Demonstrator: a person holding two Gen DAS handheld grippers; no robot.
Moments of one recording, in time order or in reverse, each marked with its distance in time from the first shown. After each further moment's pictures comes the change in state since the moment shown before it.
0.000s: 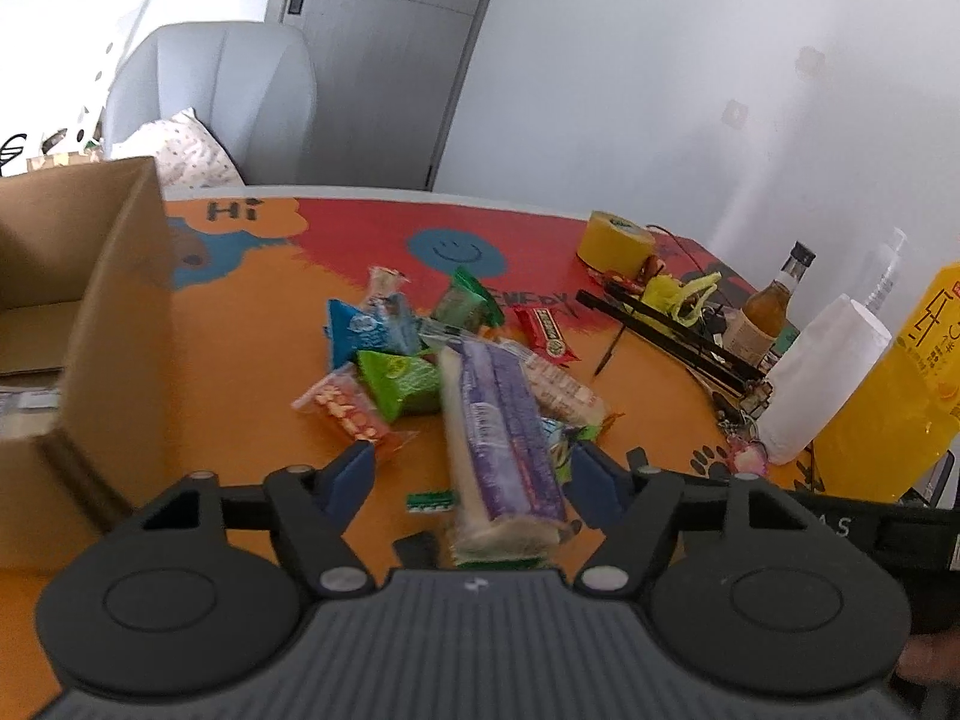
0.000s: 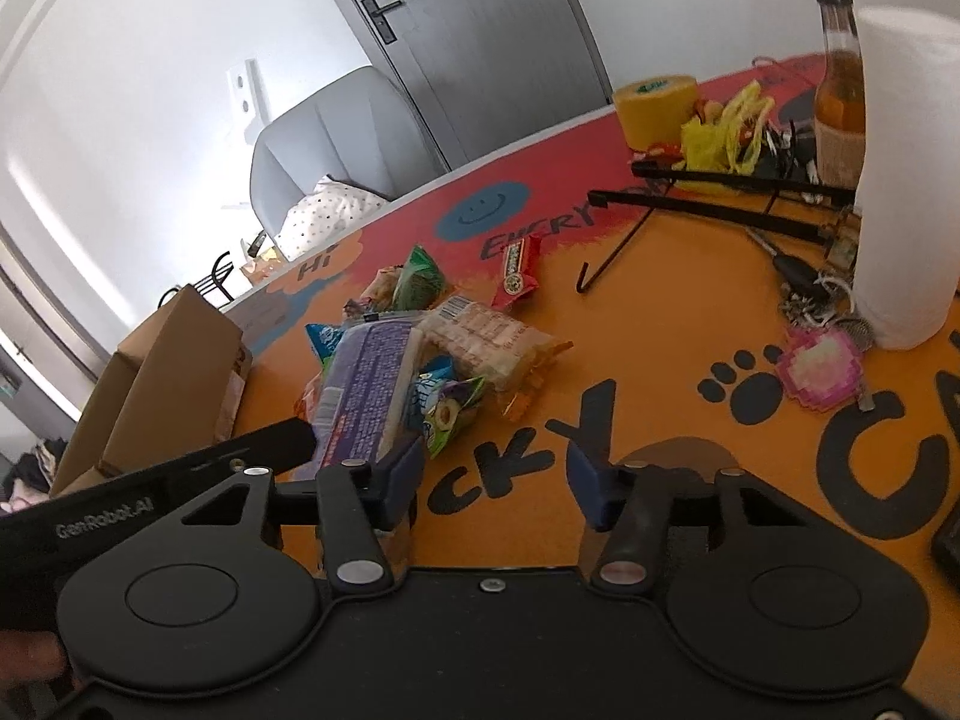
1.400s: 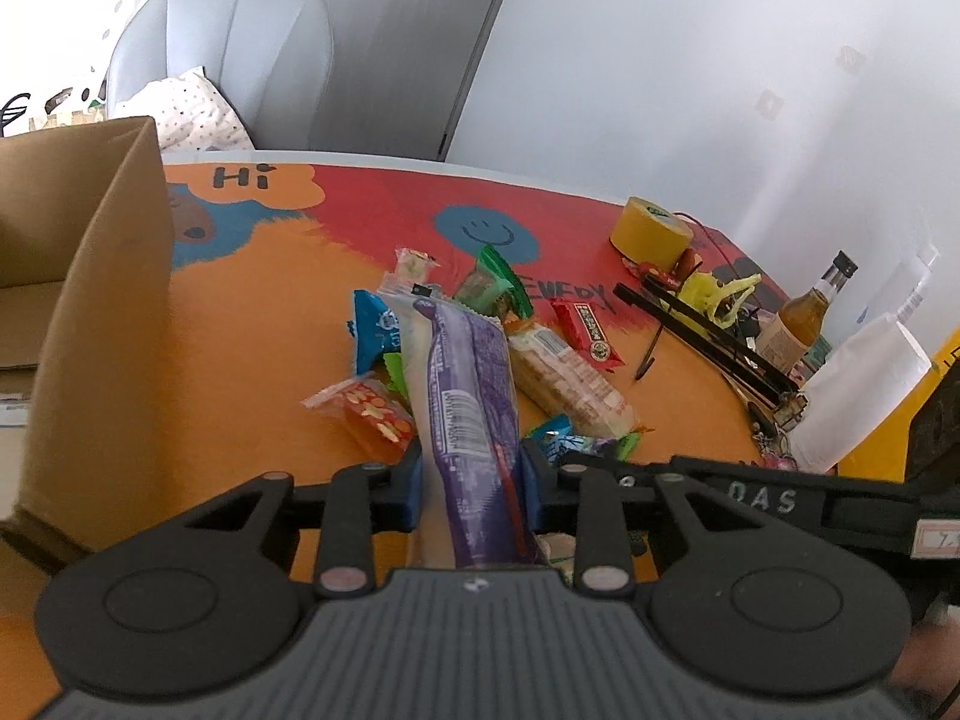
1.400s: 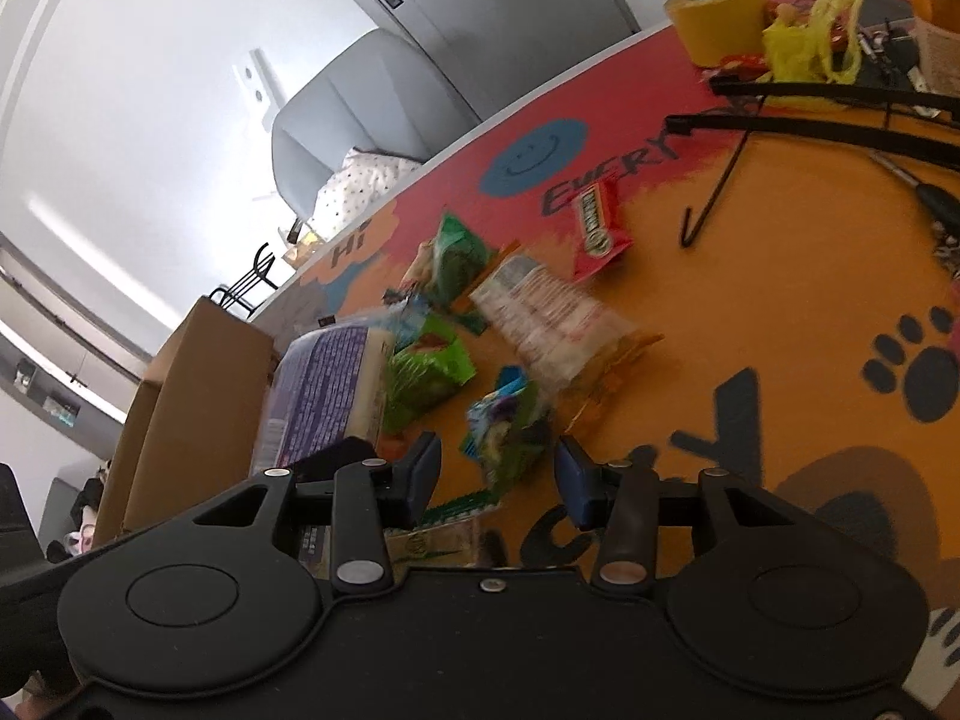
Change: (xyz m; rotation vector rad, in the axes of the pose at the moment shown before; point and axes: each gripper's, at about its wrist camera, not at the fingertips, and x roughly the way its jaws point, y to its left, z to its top) left arm 0.024 0.025 0.016 -0.052 0.064 0.007; right arm 0.069 0.015 0.014 0.110 0.103 0.128
